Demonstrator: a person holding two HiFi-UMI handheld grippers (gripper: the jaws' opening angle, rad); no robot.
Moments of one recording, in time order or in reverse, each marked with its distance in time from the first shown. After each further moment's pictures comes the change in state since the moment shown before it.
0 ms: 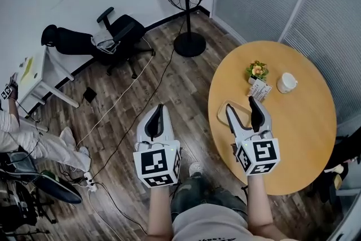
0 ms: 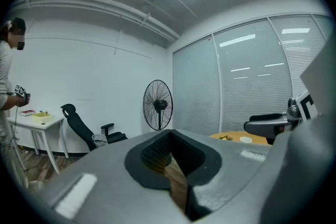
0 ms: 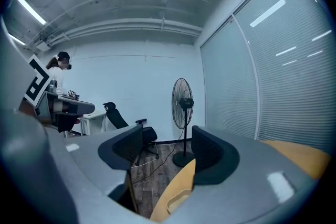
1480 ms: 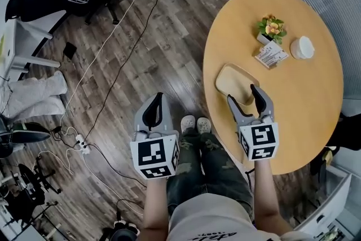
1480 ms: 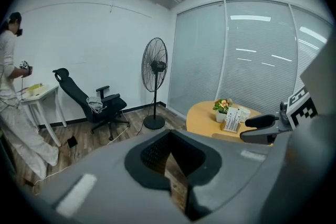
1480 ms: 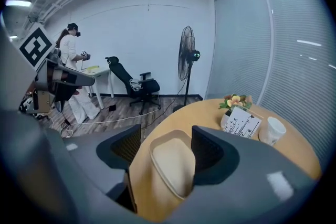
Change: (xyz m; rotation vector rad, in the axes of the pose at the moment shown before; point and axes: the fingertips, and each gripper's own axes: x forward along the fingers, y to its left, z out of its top) left arm 0.057 -0.019 -0.149 -0.081 0.375 -0.054; right arm 0.031 -0.039 -0.177 -0.095 0.504 0.052
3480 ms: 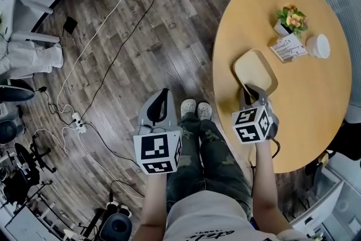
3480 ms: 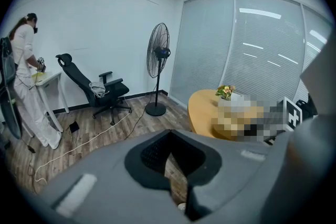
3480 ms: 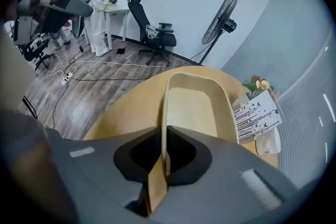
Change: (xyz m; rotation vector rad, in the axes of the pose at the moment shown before) left arm 0.014 0.001 -0.068 -0.061 0.122 0.014; right arm 0.057 -0.004 -0.114 -0.385 0.471 -0.012
